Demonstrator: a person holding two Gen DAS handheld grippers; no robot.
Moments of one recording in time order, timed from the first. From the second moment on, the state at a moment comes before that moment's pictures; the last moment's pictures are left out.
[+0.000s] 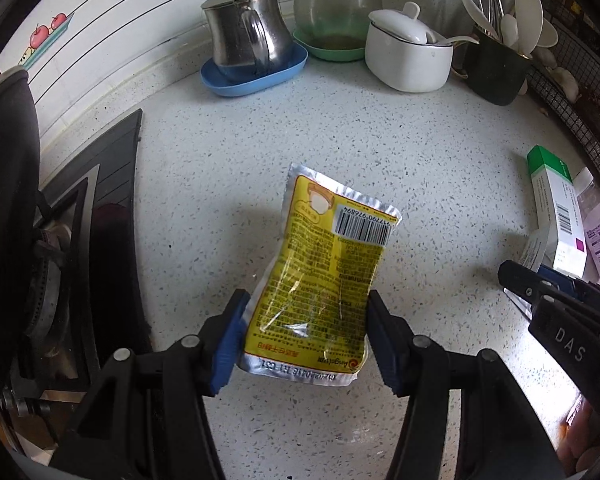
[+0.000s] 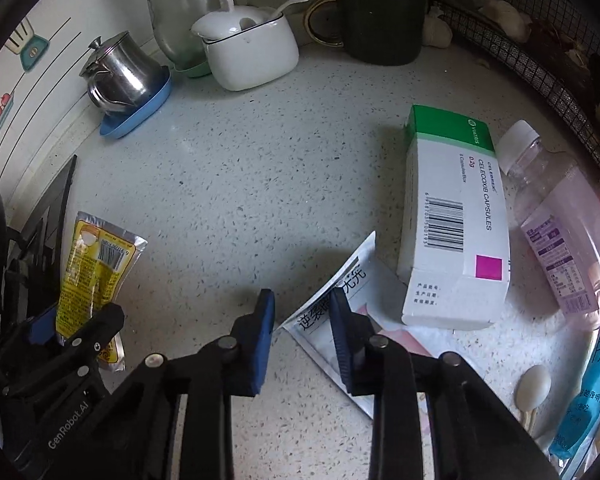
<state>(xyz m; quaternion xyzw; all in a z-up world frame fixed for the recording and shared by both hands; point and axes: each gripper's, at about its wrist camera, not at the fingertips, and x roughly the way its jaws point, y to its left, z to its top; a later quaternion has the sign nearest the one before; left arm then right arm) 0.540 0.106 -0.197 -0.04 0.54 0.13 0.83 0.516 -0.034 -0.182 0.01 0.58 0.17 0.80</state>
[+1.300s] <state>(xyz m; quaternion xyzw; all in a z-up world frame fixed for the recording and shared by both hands) 0.269 0.070 -0.124 -0.02 0.49 0.00 0.87 0.264 -0.088 -0.088 0.01 0.47 0.28 0.84</state>
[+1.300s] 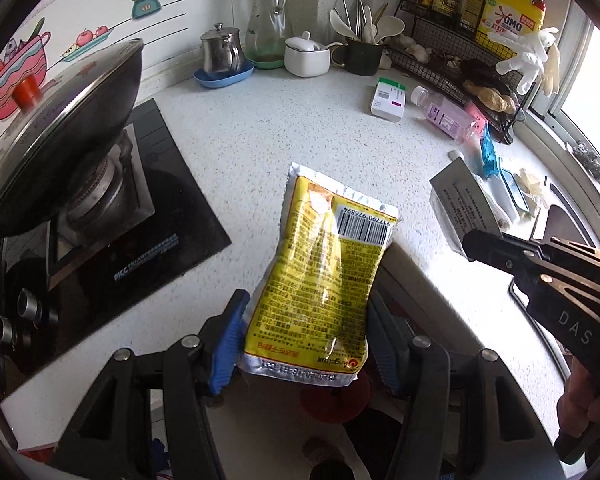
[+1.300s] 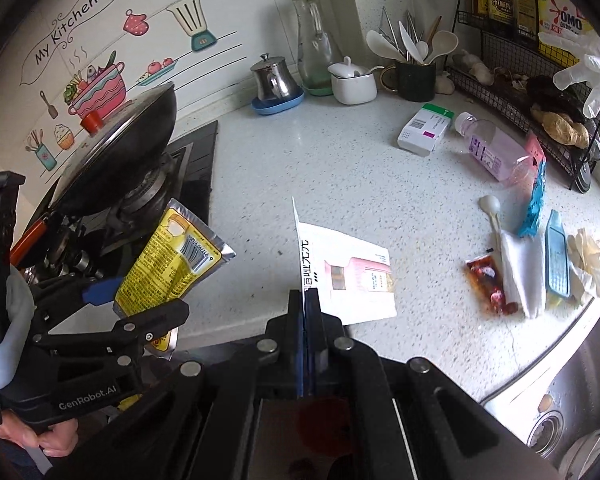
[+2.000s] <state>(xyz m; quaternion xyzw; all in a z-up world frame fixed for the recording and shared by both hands) 0.112 0.081 -0.222 -0.05 0.56 0.03 0.83 0.133 -0.072 -0.183 -0.01 0.55 0.30 0.78</state>
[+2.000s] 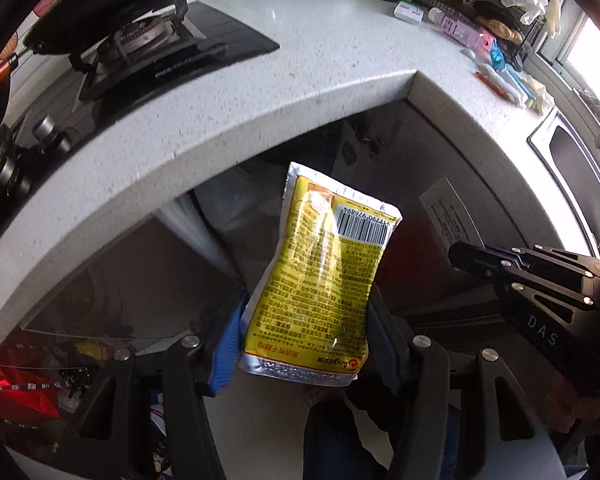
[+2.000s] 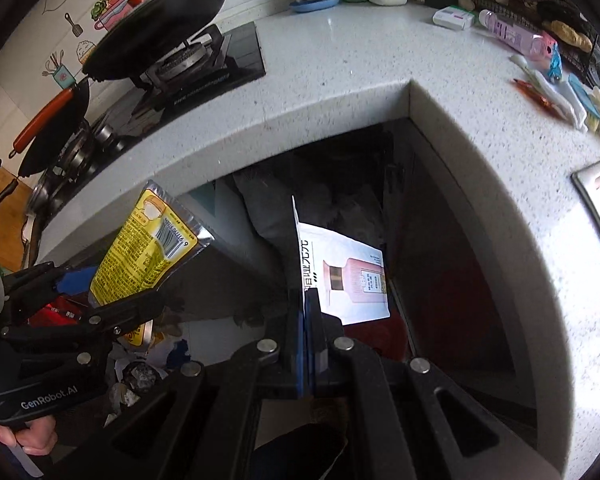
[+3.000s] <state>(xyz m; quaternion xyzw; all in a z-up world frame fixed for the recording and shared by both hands) 0.156 0.063 -0.622 -0.05 0.64 0.03 0.77 0.162 -0.068 -0.582 -0.01 0.67 0.27 0.69</state>
